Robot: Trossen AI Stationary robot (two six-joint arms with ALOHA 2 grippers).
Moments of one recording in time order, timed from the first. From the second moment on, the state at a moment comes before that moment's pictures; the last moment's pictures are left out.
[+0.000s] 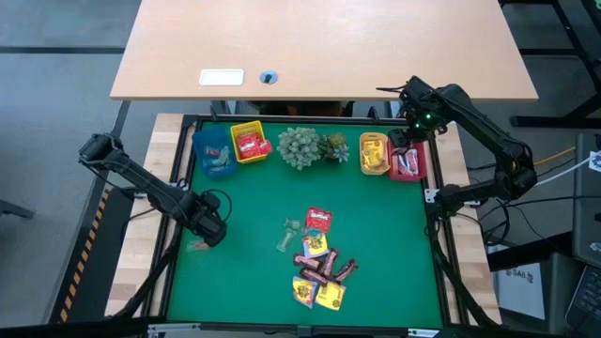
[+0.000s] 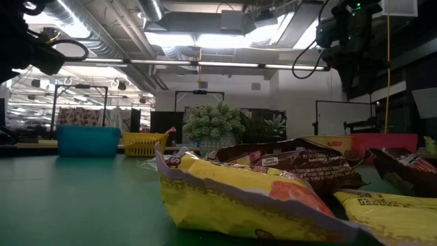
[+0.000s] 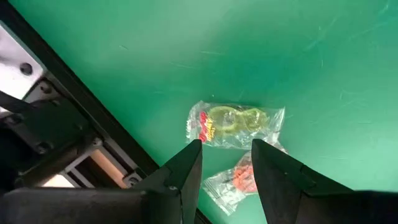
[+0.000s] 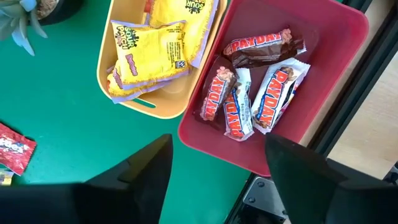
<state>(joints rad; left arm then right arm) -0.49 1.20 0.73 -1.18 -0.01 -1.44 -0.93 1.33 1.28 -1.41 -0.07 0.26</state>
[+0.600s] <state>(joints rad) -0.49 1.20 0.69 -1.09 0.13 -1.72 -0.93 1.33 1.28 -1.41 -0.07 0.26</state>
